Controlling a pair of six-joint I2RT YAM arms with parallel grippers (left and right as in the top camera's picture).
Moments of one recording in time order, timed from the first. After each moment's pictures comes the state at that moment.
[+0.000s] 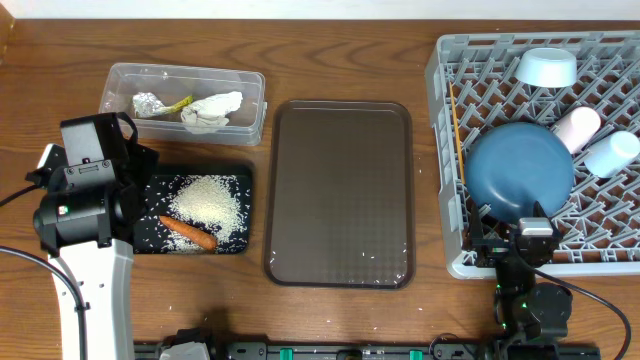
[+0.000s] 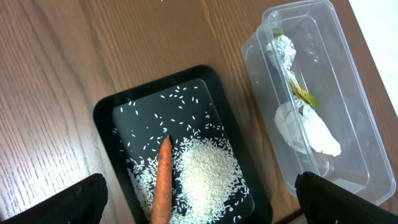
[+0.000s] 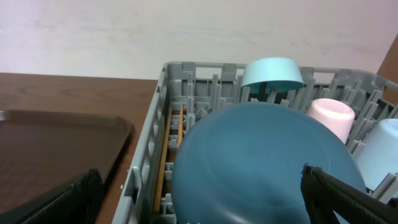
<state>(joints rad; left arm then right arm) 0.20 1.16 1.22 -1.09 -0.30 -0.96 0.02 0.01 0.01 -0.07 0.02 -0.03</state>
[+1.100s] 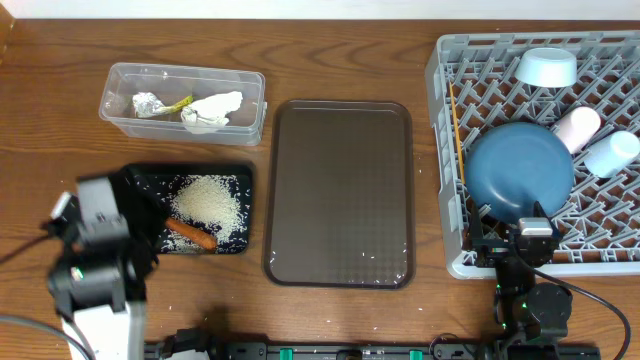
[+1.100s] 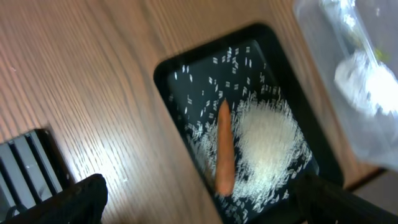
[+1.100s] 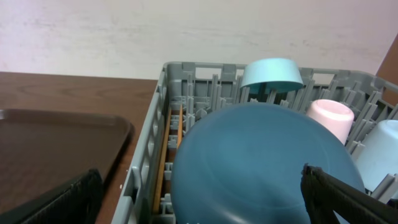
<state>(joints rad) 0.16 0.89 1.00 -1.20 -0.32 -0.90 0.02 0.01 0.01 -0.07 0.02 -0.03</state>
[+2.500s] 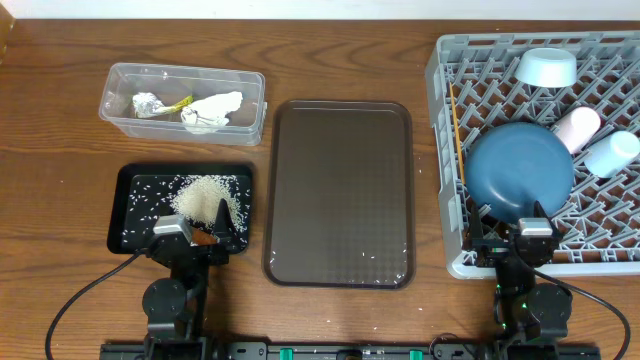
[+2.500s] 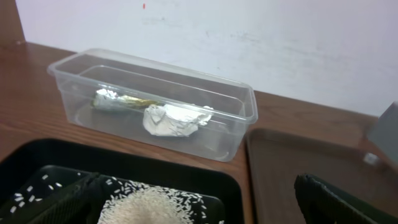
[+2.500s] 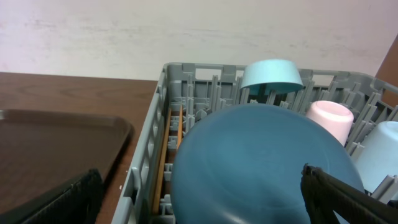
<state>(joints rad) 0.01 0.01 0.03 -0.13 -0.01 -0.20 0.02 0.01 0.01 -0.07 0.02 -0.03</state>
